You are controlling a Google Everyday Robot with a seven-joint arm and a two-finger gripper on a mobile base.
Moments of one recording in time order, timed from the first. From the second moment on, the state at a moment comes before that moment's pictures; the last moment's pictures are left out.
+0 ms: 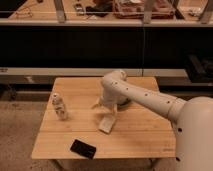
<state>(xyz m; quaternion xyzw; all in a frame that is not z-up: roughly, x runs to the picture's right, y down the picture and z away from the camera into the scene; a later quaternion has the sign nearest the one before) 0.004 0.126 0.858 -0.23 -0.28 -0.52 0.77</state>
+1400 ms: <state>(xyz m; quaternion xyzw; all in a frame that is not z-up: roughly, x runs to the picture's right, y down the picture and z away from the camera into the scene) 0.060 0.173 0.867 -0.35 -0.14 -0.48 0.79</state>
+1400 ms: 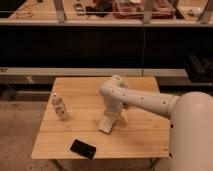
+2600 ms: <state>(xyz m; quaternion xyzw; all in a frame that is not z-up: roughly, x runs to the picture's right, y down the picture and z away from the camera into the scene) 0.027 0.192 0.855 -0.27 -0.20 -0.49 0.80</state>
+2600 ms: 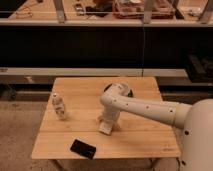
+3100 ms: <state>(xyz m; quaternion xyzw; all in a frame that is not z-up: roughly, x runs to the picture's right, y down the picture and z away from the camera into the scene) 0.022 0.196 0.857 -0.27 -0.23 -0.50 0.79</state>
